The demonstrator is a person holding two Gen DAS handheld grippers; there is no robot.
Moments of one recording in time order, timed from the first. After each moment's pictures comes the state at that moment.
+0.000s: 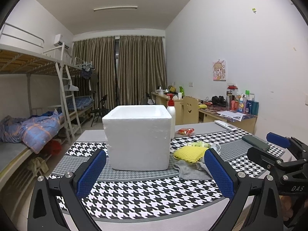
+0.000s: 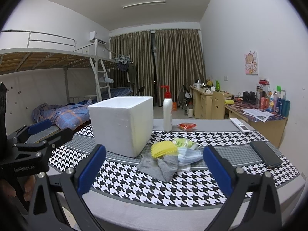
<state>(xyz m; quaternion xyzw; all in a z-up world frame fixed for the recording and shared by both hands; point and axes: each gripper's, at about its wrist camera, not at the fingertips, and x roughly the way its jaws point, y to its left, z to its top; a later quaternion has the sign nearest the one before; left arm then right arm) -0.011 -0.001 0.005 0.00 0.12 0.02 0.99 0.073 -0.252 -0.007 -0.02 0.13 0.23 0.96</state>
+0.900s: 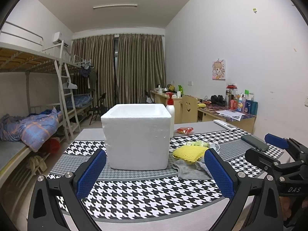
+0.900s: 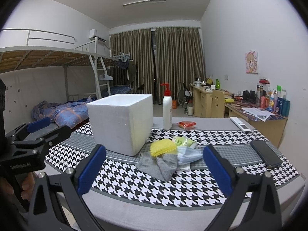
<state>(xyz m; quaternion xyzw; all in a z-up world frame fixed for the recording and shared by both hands) -0.005 -0.001 0.003 -0.01 0.13 0.02 0.99 0.079 -0.249 -0.008 -0.03 0.14 0.23 0.96</state>
